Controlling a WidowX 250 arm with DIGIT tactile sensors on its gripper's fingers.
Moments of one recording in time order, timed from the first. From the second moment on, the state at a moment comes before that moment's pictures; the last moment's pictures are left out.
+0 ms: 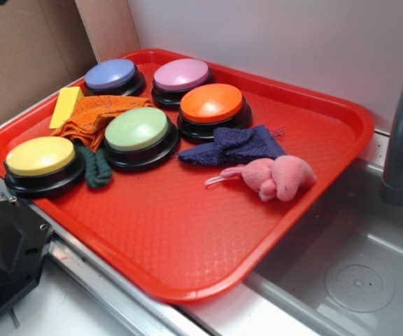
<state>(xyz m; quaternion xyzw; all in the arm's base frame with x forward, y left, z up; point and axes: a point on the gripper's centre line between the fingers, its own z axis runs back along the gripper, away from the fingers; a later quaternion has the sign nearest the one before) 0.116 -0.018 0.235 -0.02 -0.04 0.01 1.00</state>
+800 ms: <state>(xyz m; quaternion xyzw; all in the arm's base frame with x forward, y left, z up) 0.167 -0.048 0.199 -0.04 -0.02 0.07 1.00</state>
